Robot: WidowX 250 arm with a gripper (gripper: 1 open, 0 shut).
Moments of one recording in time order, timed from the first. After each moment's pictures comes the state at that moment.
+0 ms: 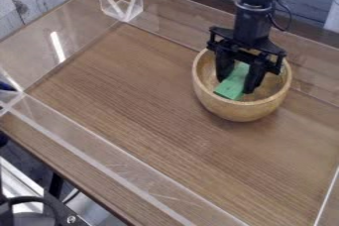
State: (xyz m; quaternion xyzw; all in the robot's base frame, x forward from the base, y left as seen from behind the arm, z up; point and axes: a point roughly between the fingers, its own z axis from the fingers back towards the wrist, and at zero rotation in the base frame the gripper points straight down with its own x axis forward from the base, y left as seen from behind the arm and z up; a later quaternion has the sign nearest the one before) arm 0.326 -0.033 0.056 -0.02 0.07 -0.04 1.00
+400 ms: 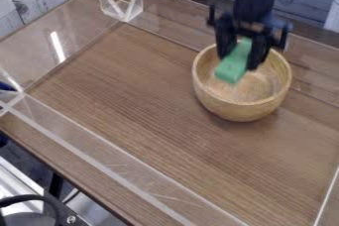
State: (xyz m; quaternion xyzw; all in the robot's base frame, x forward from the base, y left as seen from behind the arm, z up) arm 0.322 -0.033 0.116 -0.02 0.00 -0.04 1.00
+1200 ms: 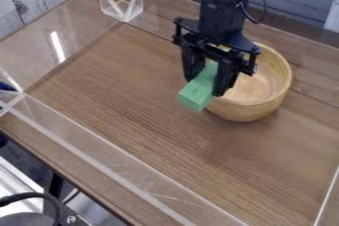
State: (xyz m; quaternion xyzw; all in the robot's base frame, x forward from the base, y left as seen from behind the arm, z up) arm 0.263 -0.020 0.096 -0.01 0.05 -0.05 1.00
